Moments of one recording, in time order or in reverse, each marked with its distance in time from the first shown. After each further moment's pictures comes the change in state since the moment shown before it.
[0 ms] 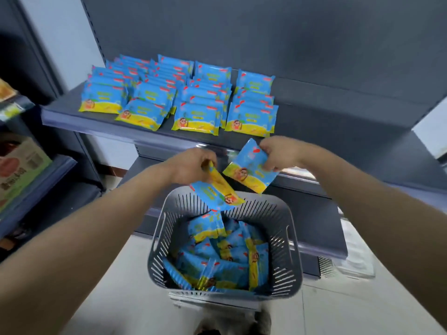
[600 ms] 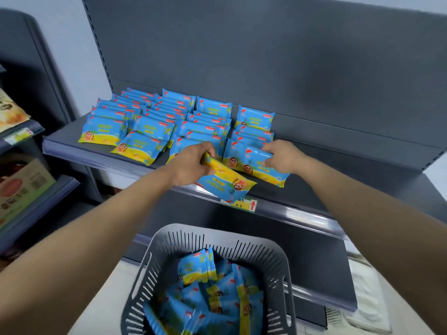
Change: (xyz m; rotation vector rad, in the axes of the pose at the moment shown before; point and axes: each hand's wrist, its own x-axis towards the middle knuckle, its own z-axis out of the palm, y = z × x) left_hand 0.062 0.028 -0.047 -0.131 0.295 -0.025; right_hand 0.084 0.046 -0.058 -0.064 0.248 -0.052
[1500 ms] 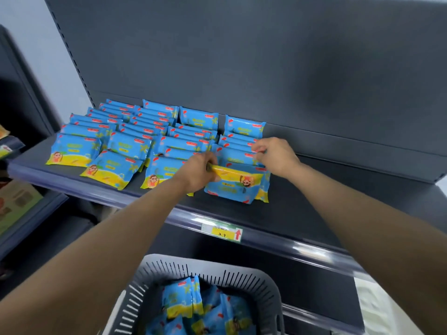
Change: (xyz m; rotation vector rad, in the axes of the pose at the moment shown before) left_hand 0.102 -0.001 0.046 0.036 0.006 -0.105; right_hand 0.057 0.041 -0.008 0.310 0.260 0.015
